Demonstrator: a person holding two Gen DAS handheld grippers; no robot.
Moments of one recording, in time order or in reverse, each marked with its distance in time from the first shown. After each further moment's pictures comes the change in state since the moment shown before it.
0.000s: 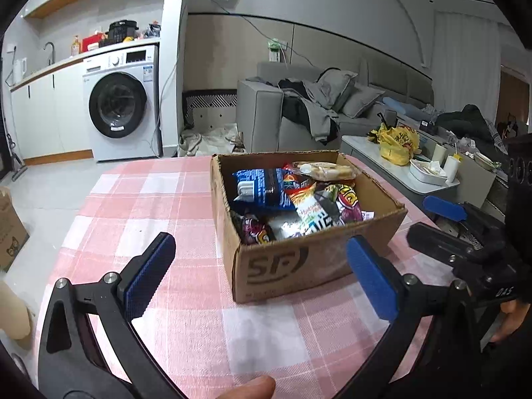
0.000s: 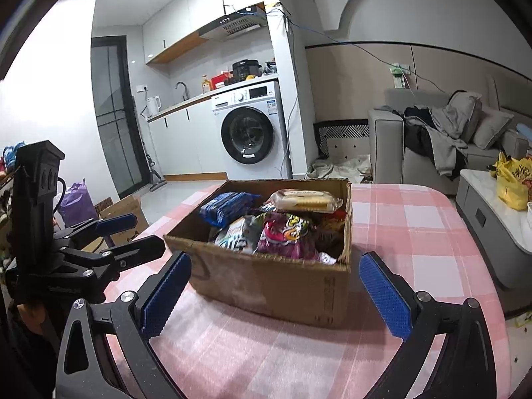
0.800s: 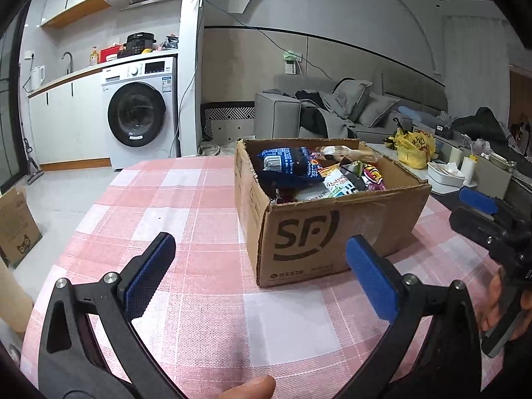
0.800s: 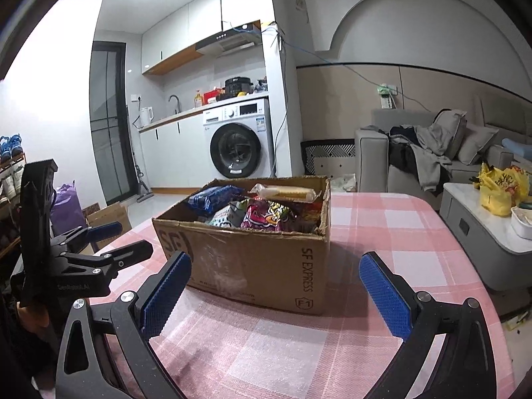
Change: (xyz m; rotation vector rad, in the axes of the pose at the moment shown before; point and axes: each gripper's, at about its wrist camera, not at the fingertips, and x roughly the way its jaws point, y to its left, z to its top) left arm -0.002 0.010 -0.048 0.005 -0.059 0.083; right arm -0.018 0.000 -0.034 -0.026 -0.099 -0.074
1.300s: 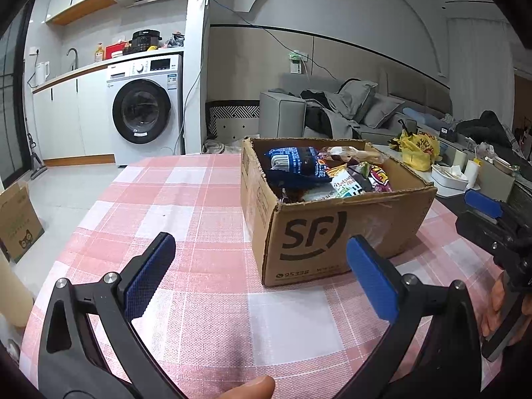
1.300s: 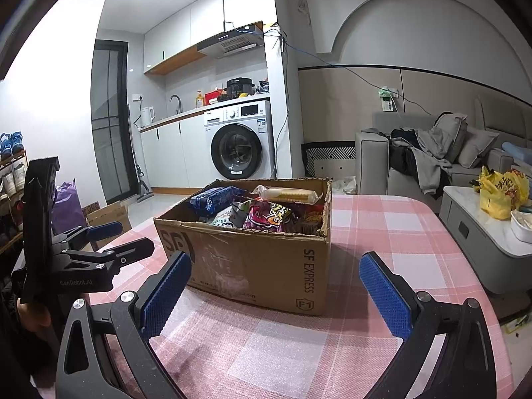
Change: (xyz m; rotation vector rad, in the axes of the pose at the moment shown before) left arm 0.003 0.002 -0.001 -0.015 0.002 0.015; right arm 0.000 0.003 -0.001 -0.014 -0.005 -0.002
